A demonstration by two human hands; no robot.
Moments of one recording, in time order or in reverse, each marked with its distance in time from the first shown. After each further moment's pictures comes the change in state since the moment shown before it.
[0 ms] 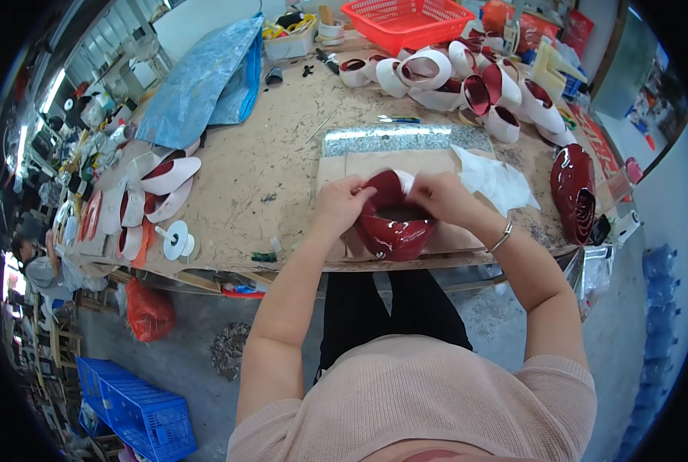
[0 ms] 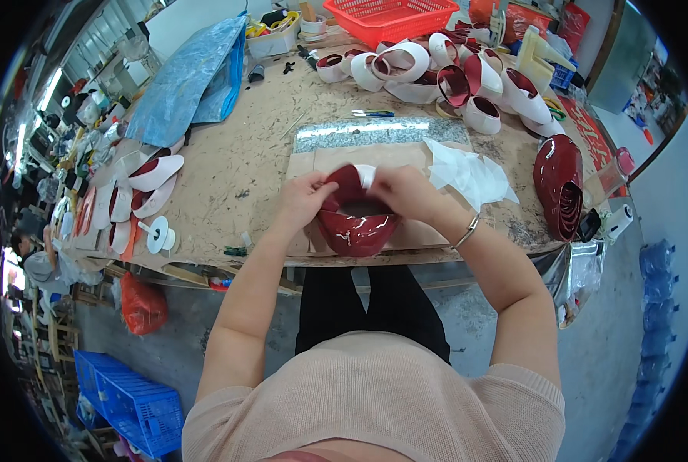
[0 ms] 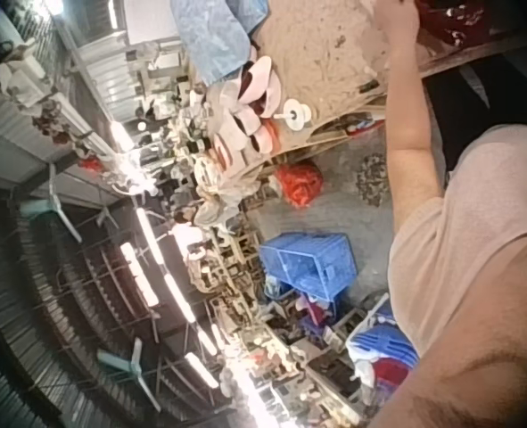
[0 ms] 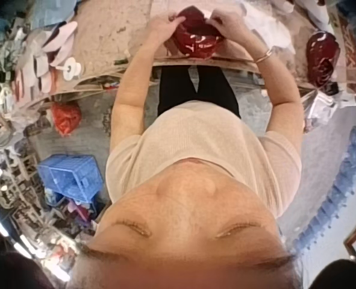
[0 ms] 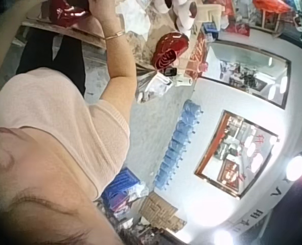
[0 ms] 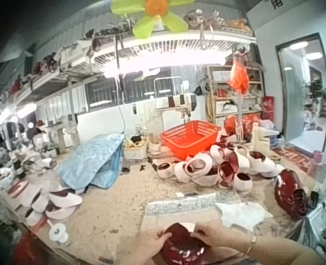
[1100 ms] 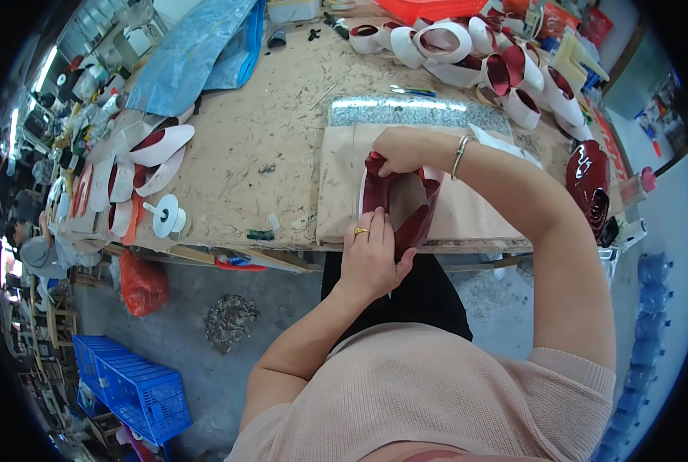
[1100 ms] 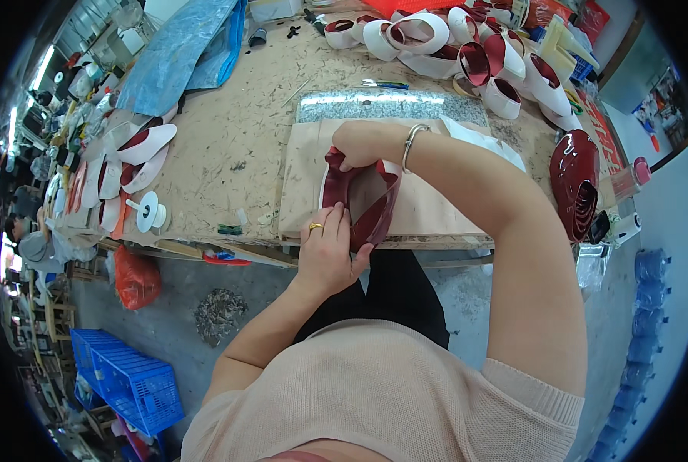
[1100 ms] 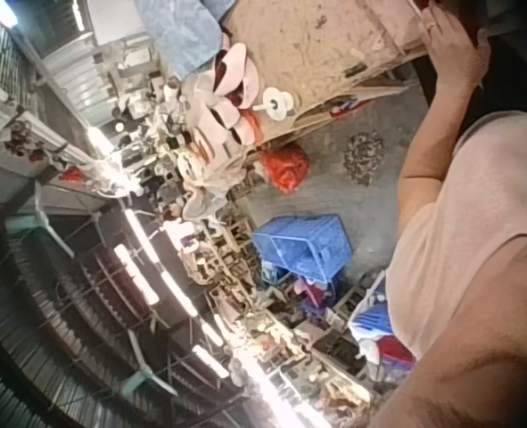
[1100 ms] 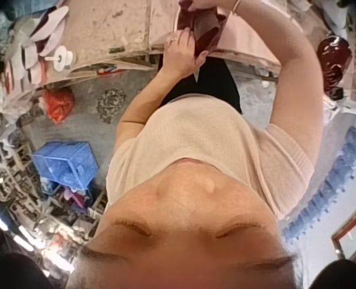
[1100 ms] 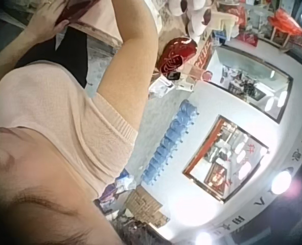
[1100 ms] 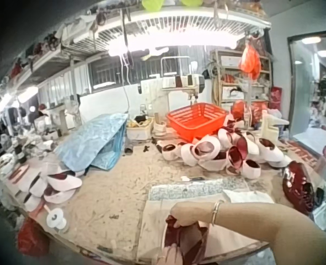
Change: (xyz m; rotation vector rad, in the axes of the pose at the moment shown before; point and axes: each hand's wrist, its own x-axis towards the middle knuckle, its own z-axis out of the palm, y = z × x) left_hand -0.109 0.021 0.044 0.611 0.149 0.373; right_hand 0.109 -0.027 0.025 -0.534 -0.678 -0.083
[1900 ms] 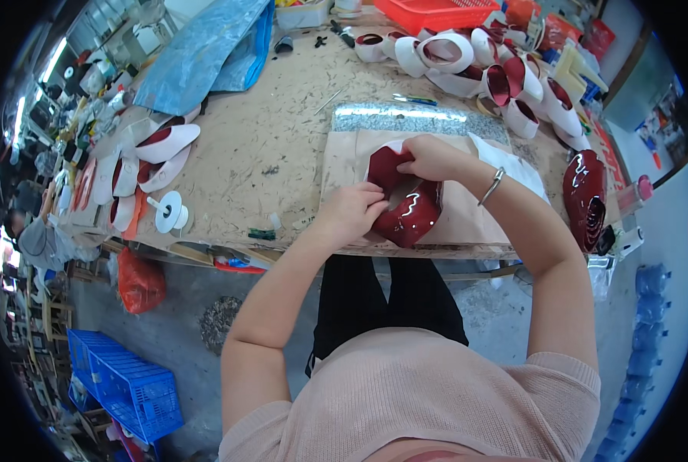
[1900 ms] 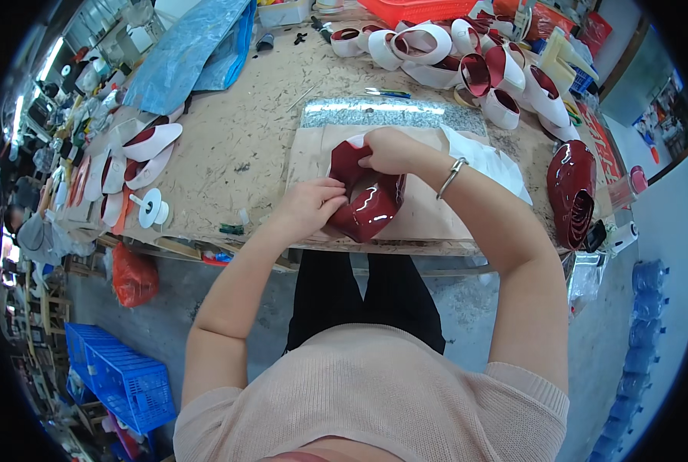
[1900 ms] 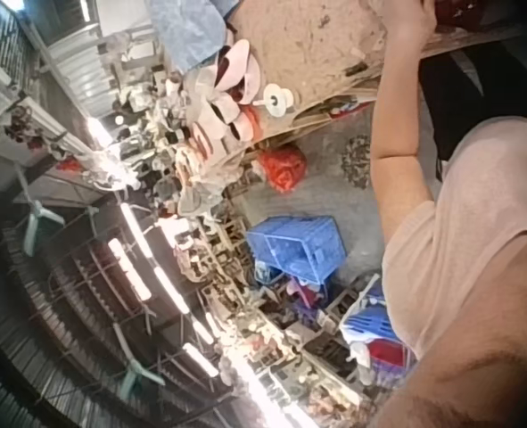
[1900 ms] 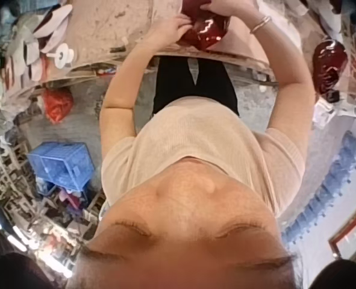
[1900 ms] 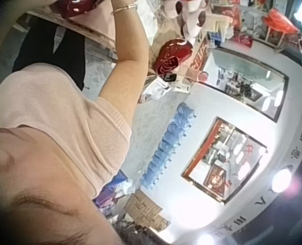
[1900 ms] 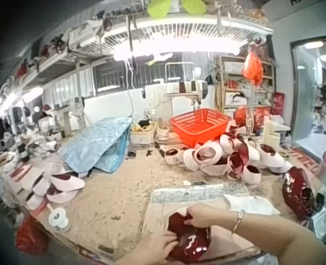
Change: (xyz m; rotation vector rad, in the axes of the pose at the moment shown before) left_hand 0.063 -0.062 -0.016 -0.384 -0.321 -0.070; right_hand -0.030 0.022 0.024 0.277 0.241 0.197
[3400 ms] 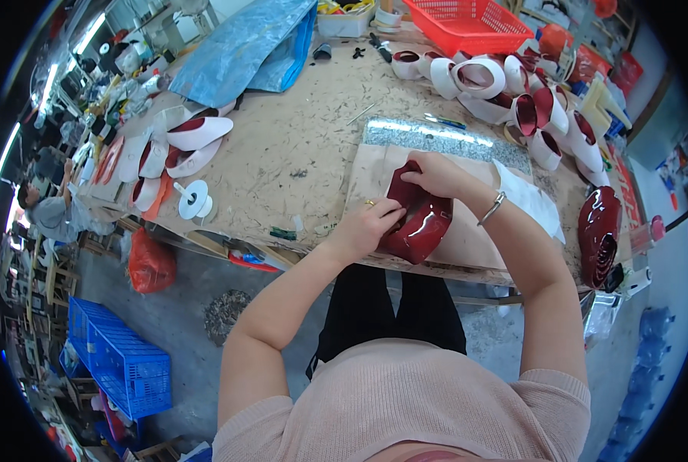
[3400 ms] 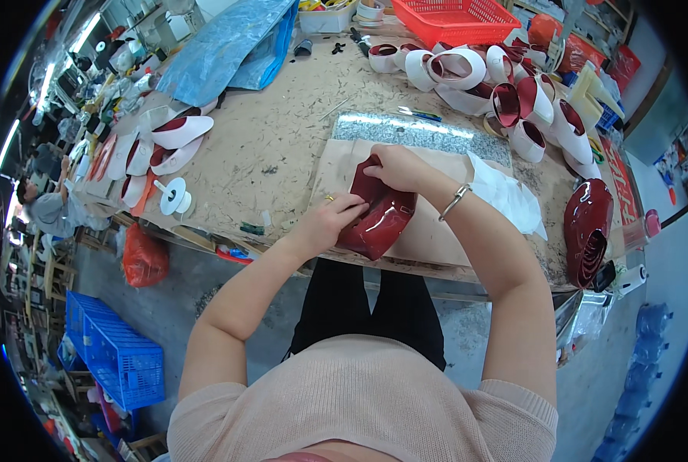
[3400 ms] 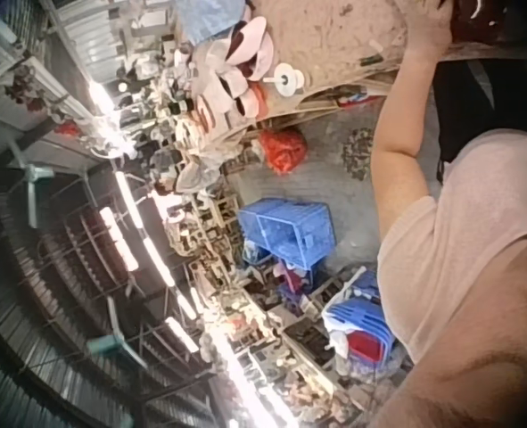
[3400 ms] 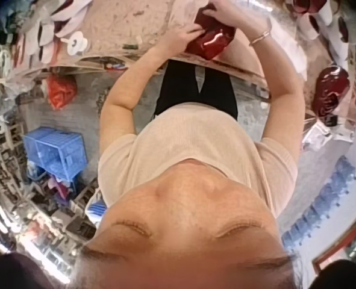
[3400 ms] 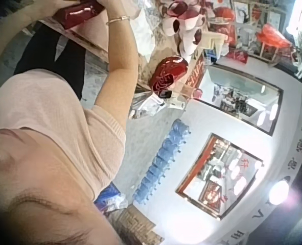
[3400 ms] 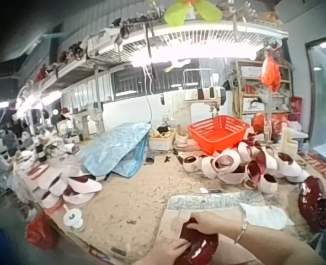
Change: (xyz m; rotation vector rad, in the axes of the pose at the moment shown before) left_hand -0.020 -0.029 0.014 0.225 0.113 0.302; right_hand 0.022 -0.017 0.008 0.187 0.049 -0.062
